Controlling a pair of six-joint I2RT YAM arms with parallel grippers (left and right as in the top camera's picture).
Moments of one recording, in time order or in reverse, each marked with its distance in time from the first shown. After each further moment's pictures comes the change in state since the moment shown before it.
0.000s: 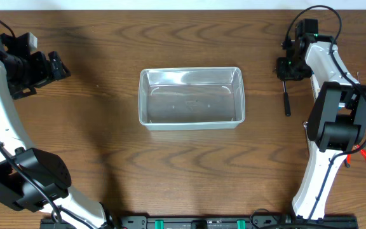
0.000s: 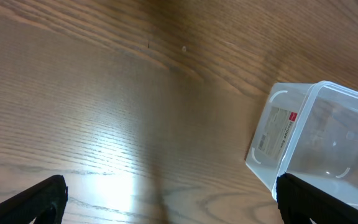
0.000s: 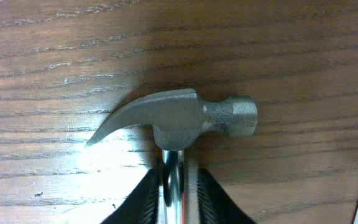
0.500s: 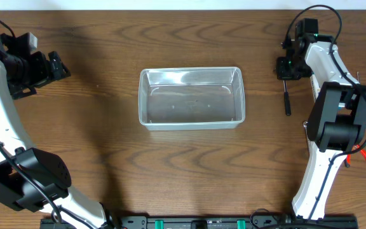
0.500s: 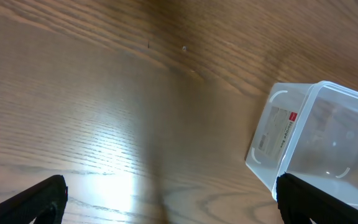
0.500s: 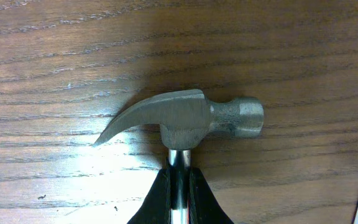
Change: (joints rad) left arm 0.000 0.000 0.000 0.000 0.000 0.000; right arm 0.000 0.000 0.001 0.007 0.000 0.004
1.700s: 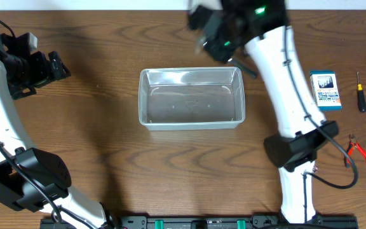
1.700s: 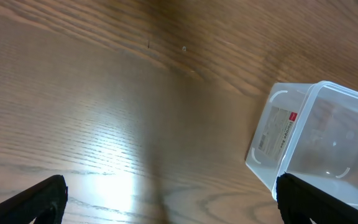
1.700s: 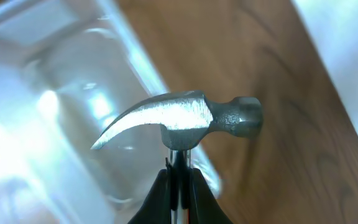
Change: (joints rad) left arm 0.000 0.000 0.000 0.000 0.000 0.000; right arm 0.573 -0.107 0.762 -0.633 -0.094 -0.542
